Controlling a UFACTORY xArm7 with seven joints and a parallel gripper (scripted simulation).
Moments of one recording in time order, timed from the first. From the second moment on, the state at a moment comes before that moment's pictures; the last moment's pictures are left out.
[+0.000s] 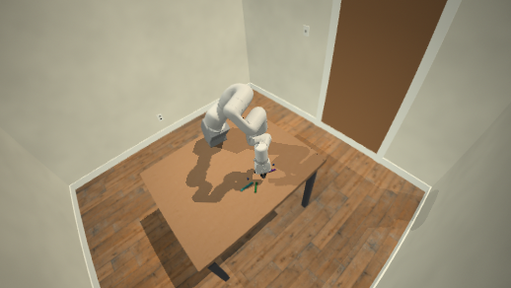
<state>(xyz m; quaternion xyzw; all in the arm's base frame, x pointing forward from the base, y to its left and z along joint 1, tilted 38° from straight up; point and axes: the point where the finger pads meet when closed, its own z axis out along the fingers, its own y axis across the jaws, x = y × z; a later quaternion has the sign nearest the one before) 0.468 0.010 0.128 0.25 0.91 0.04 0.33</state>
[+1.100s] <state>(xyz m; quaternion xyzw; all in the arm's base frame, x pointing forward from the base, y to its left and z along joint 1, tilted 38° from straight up) 0.438 0.015 0.167 0.25 0.90 0.05 0.35</state>
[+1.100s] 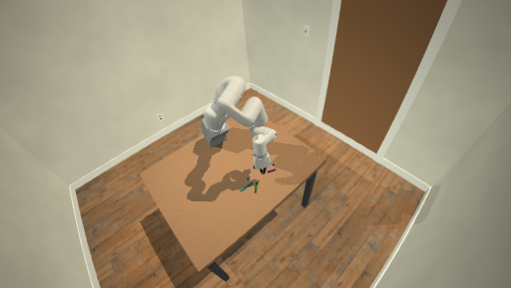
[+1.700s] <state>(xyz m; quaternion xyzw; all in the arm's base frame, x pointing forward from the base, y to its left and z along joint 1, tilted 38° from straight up) 0.435 0.015 0.169 0.26 0.91 0.04 0.33</state>
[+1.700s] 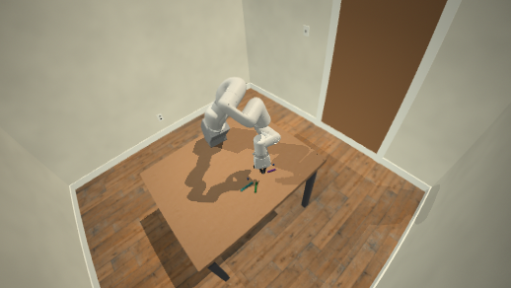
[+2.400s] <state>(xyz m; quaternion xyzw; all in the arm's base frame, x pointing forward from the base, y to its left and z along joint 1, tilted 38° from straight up) 0.415 -0.010 0.153 0.49 0.81 0.12 0.29</state>
